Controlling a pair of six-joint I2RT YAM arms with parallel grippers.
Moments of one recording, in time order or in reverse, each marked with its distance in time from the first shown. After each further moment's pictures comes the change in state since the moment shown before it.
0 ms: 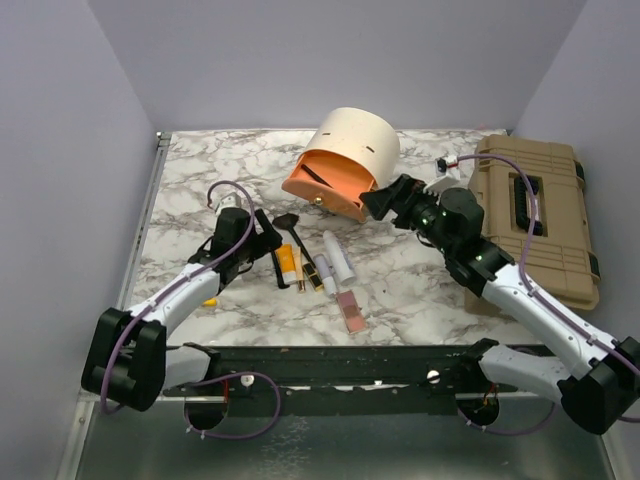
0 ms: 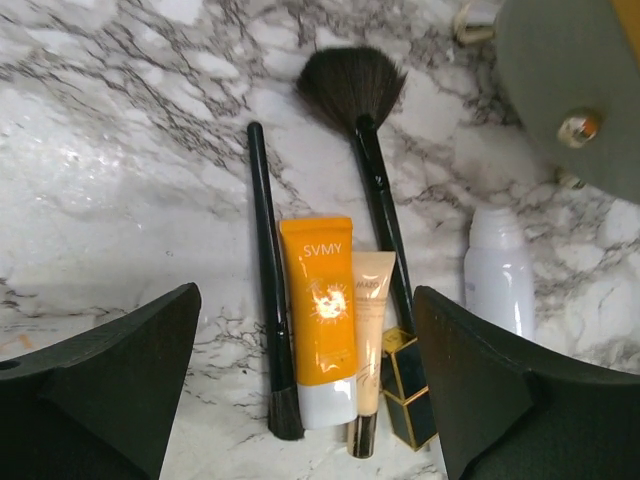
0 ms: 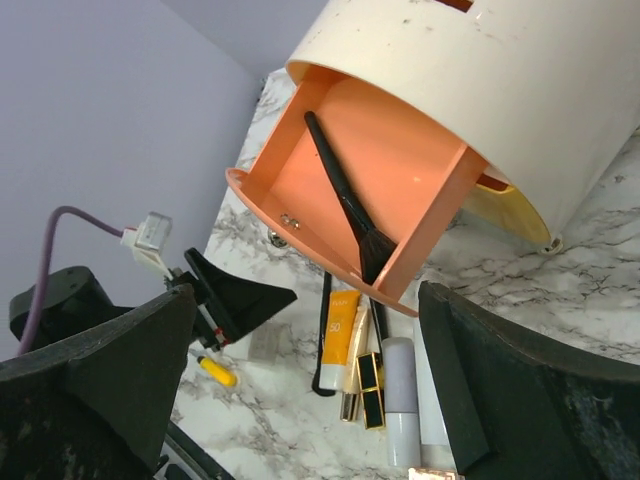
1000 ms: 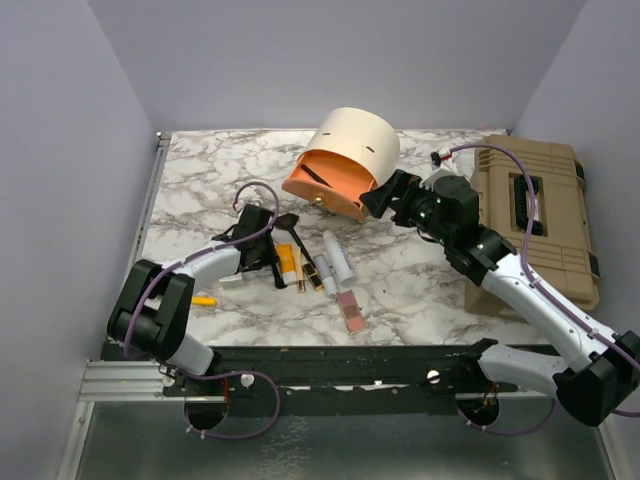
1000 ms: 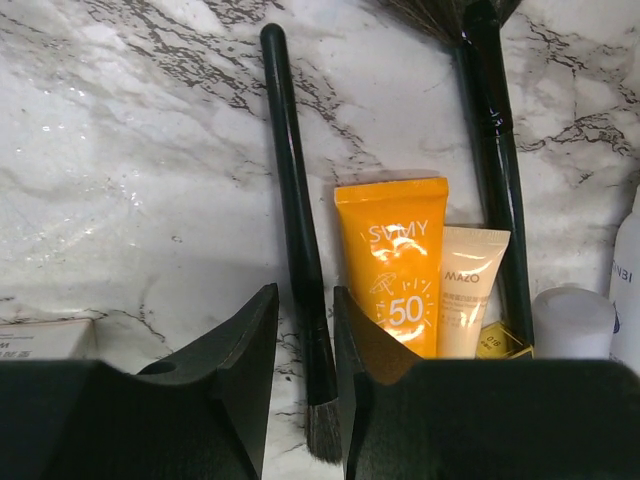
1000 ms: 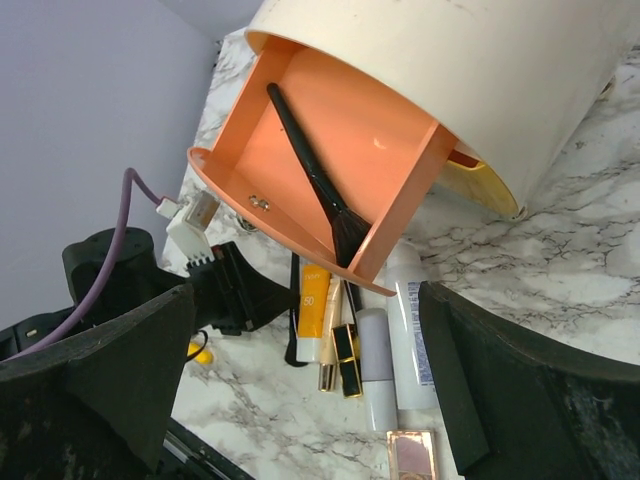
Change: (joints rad) left arm -0.045 0.307 0.130 -0.146 0.015 0.104; right arm 0.000 0.079 0.157 -0.234 0.002 -0.027
